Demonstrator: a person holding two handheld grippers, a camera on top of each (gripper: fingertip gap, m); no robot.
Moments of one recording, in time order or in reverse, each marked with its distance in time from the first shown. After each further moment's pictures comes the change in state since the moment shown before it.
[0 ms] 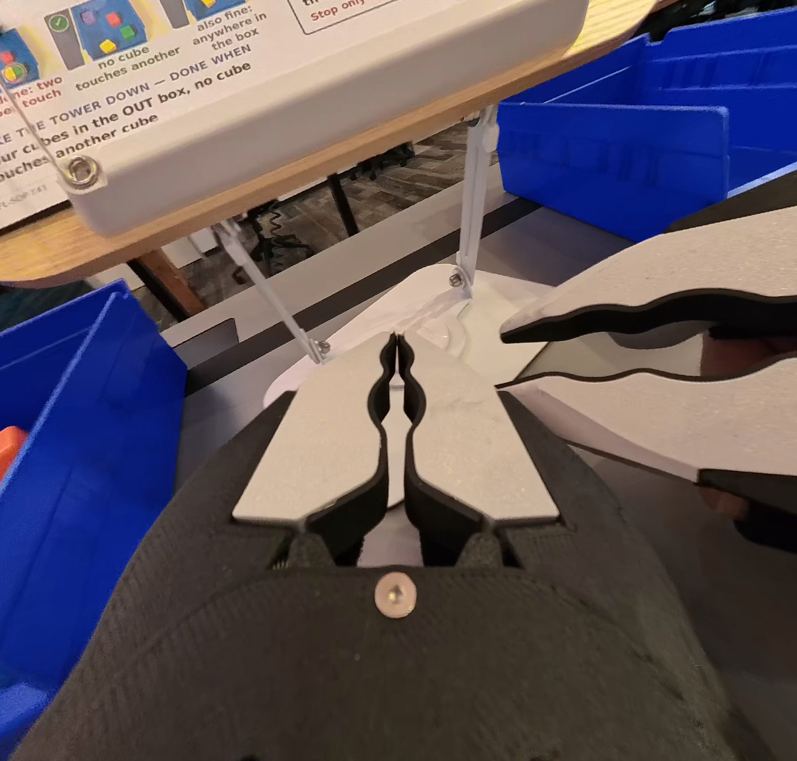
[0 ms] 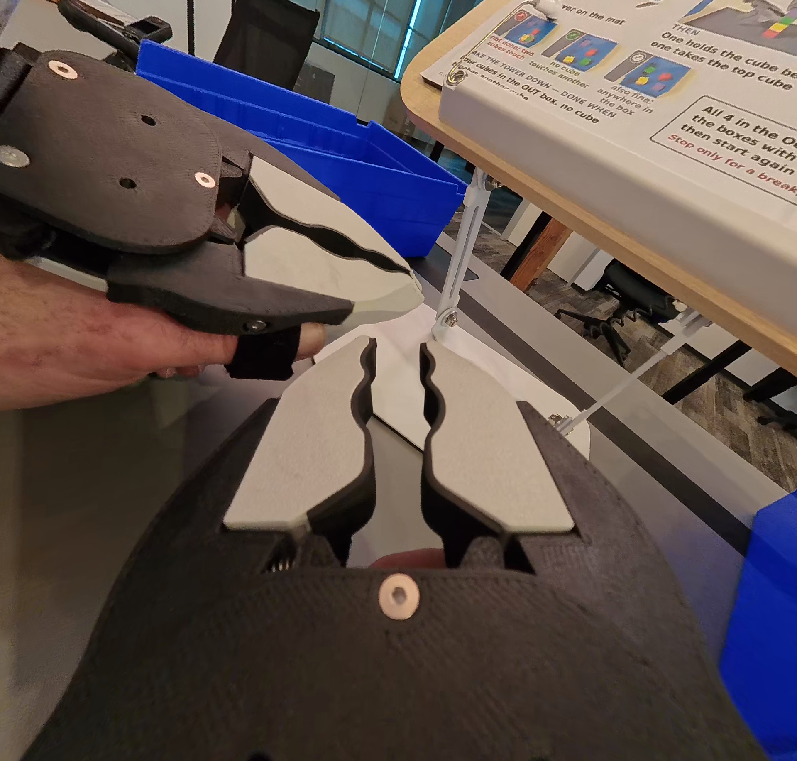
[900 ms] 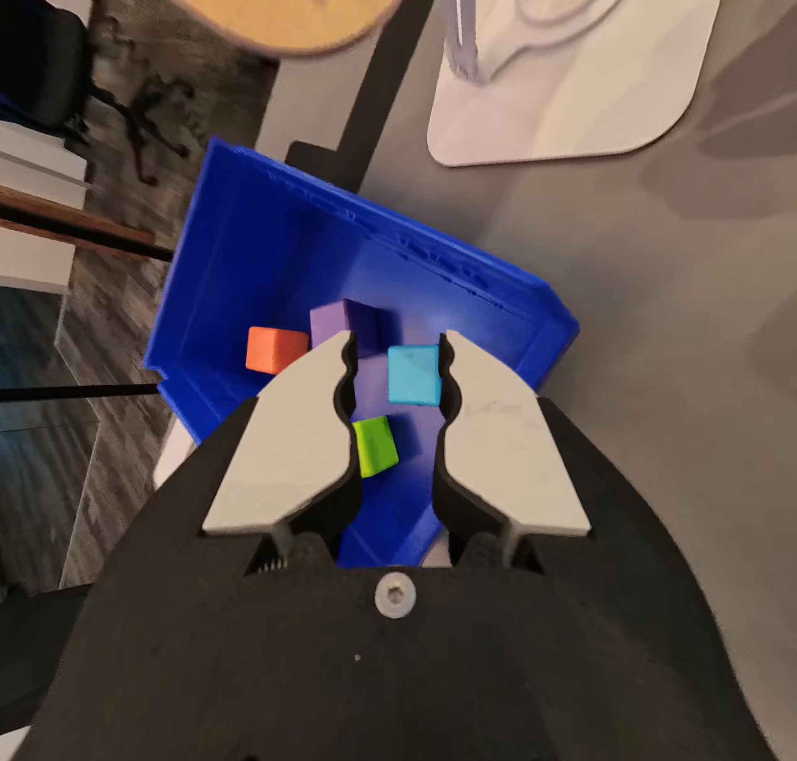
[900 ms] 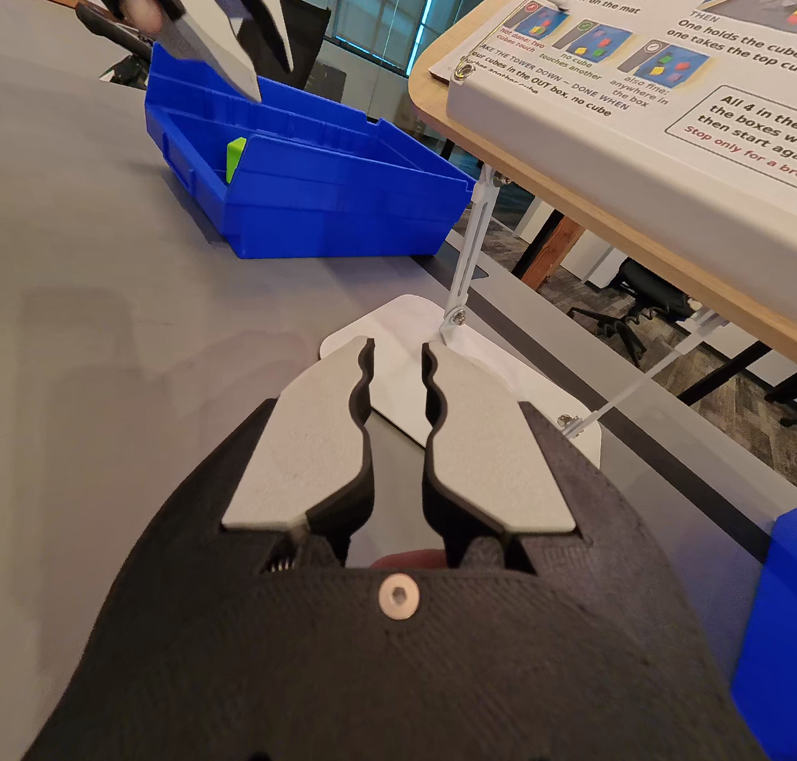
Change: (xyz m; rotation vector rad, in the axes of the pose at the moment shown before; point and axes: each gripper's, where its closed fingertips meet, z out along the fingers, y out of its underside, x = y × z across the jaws) left arm -0.196 0.041 -0.075 -0.540 0.311 0.505; right arm -0.002 0.001 0.001 -0.005 -0.028 0.014
